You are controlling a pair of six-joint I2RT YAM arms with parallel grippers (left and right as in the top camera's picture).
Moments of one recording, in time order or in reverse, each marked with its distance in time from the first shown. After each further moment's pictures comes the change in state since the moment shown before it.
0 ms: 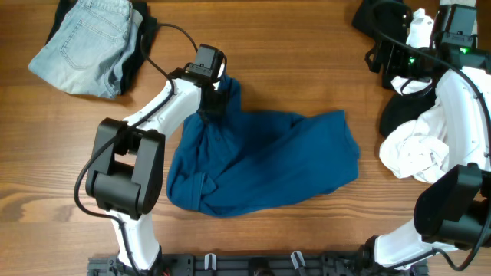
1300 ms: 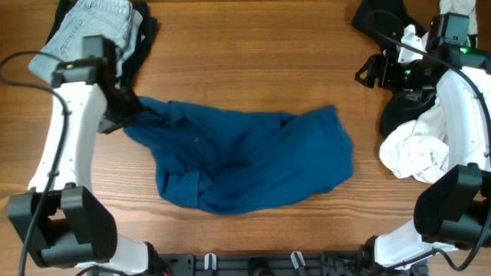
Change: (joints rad) left arm 0.464 -0.334 0.052 -0.570 -0.034 -0.341; right arm 0.000 0.000 0.000 -0.214 -0.099 0.000
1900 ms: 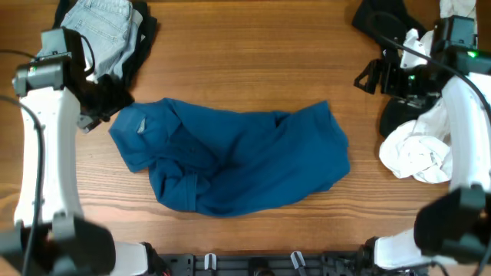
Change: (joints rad) left arm 0.060 -0.090 0.110 -0.072 0.169 0.086; right arm 0.000 -0.098 0.000 -0.130 -0.021 0.000
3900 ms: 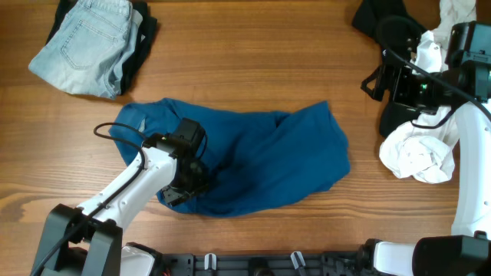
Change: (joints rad) left arm -0.564 -0.106 -0.765 0.293 0.023 -0.444; right arm 0.000 -0.153 0.000 -0.053 0.014 0.031
